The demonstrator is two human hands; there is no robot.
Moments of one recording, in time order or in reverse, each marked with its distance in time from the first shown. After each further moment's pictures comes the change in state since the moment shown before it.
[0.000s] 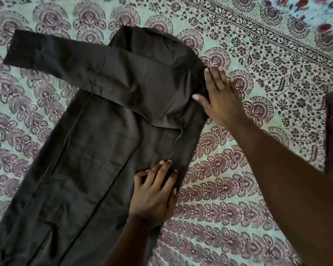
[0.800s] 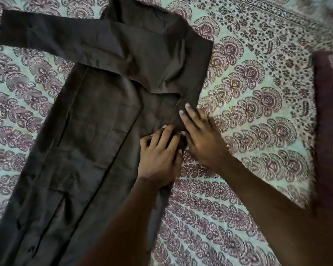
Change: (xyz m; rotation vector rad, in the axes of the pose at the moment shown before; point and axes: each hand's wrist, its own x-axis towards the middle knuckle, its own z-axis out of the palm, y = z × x) left_hand 0.001 0.000 -0.007 -0.028 -0.019 -0.017; right_hand -0.193 -0.091 0.059 0.074 0.018 -0.065
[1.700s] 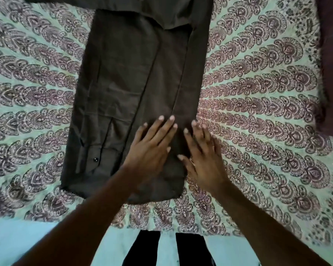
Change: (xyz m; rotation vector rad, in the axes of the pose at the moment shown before) left_hand -0.217 -0.081 -0.051 0.192 -0.184 0.353; right_hand -0.237 -0.212 0.042 0.106 -0.032 0.240
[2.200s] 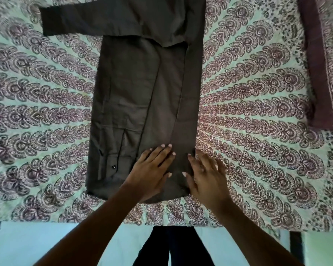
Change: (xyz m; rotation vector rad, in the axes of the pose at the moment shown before) left_hand -0.047 -0.013 -0.024 -0.069 -0.185 0.147; right_hand -0.043 -0.043 -0.018 -0.007 -0.016 0.158
